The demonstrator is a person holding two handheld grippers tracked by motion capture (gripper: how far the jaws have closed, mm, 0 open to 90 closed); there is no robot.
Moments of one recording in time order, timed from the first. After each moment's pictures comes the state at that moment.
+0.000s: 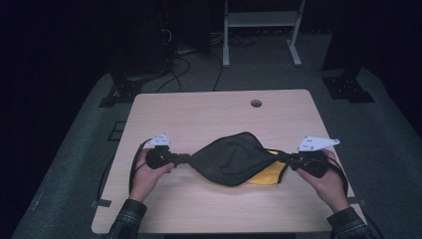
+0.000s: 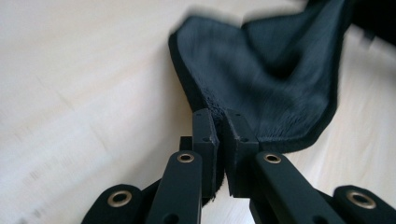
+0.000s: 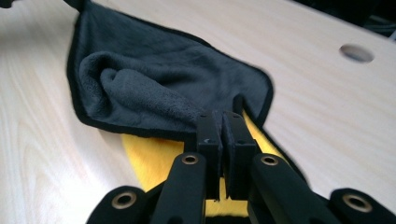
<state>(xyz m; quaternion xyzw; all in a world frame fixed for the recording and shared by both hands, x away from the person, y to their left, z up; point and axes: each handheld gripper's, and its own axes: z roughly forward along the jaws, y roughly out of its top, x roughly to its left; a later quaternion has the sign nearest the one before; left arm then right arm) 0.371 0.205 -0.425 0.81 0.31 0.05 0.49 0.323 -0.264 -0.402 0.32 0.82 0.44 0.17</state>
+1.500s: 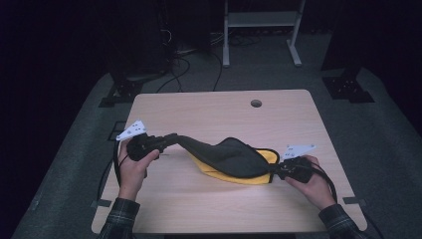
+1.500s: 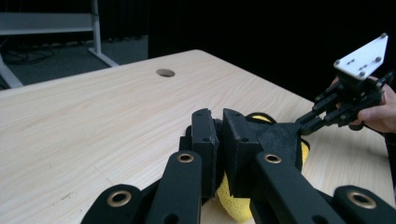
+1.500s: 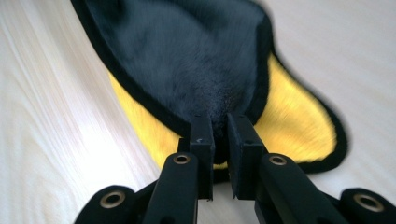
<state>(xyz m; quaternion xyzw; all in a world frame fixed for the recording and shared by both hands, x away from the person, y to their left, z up) 0.355 0.230 -0.367 0.74 0.30 0.12 0.59 0.333 -0.242 -0.442 0.30 0.86 0.39 0.12</state>
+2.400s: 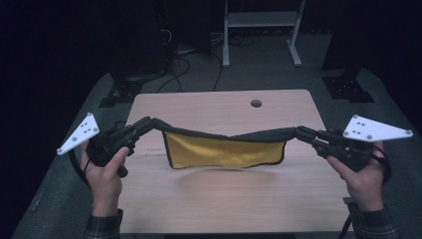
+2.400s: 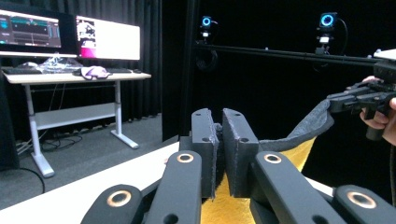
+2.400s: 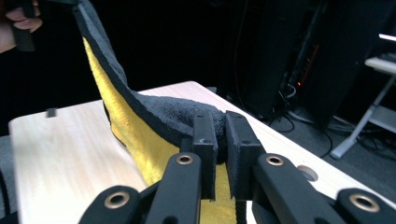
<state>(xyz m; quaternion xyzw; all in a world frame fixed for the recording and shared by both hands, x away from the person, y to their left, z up) 0.273 0.255 -0.268 0.65 0.26 0.22 0.68 0.262 -0.279 -0.269 0.25 0.75 0.56 0.25</state>
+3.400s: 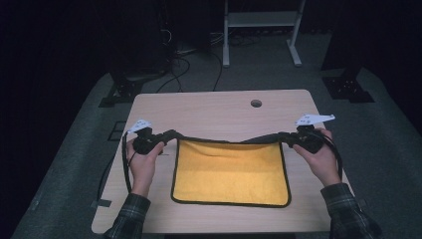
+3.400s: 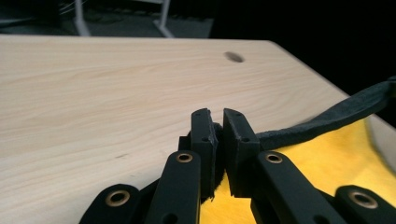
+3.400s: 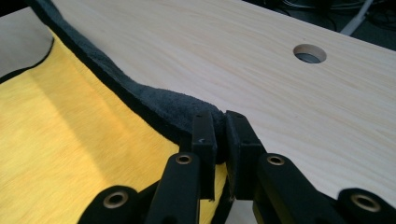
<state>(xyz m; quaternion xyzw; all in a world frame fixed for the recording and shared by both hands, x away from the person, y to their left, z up) 0.395 0.224 -0.404 0.70 0.46 0.15 0.53 0.384 -0.266 -0.387 0.39 0.80 0.43 0.17</state>
